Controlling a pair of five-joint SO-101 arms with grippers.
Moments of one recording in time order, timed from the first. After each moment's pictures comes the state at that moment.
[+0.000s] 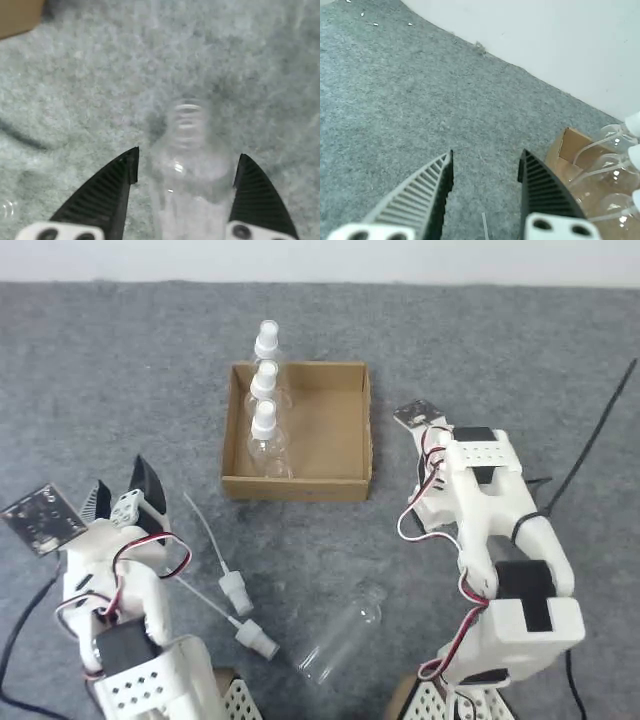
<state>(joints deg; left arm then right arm) -27.9 -90.9 81.4 47.1 20.2 -5.5 7.0 25.1 68.4 23.6</state>
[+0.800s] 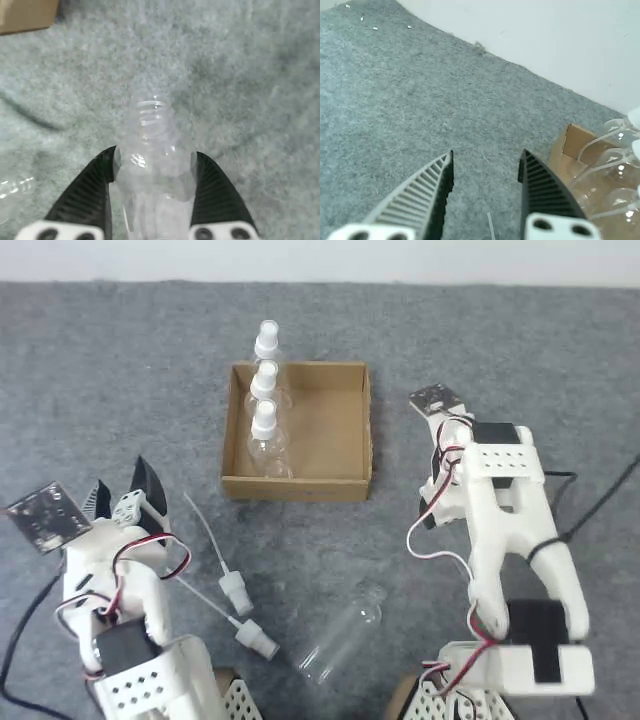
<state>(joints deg) -27.9 -90.9 81.4 47.1 17.3 -4.2 -5.6 25.1 75.5 22.0</state>
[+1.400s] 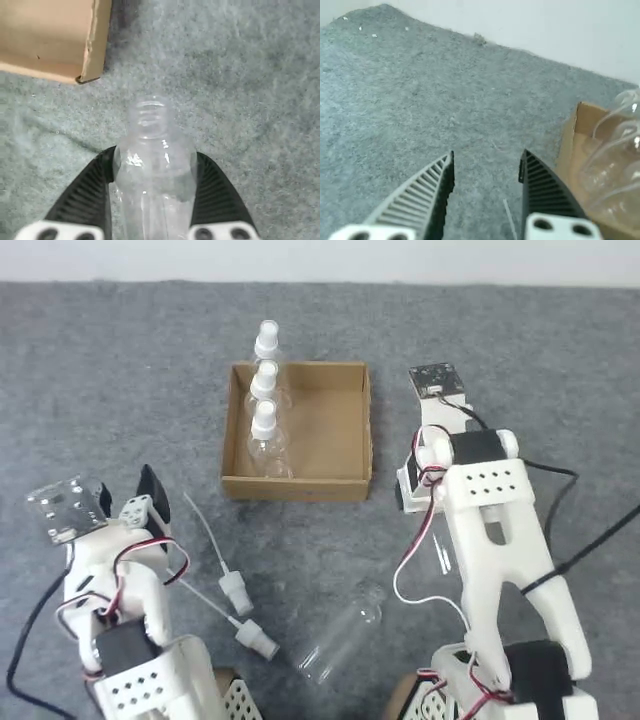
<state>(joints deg) -27.9 -90.9 80.6 50.9 8.9 -12.0 -17.1 25.1 77.8 0.7</state>
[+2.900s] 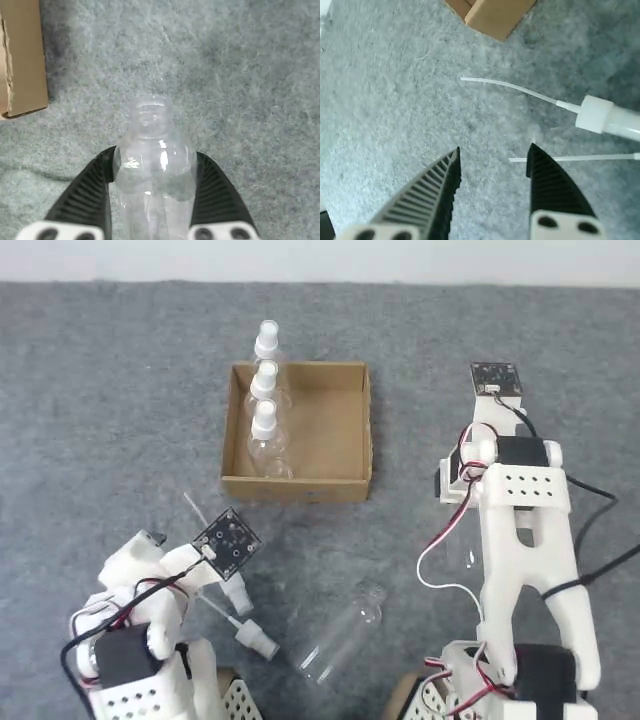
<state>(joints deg) -20.7 -91.4 73.1 84.4 -57.6 -1.1 -17.5 28.5 71.9 0.7</state>
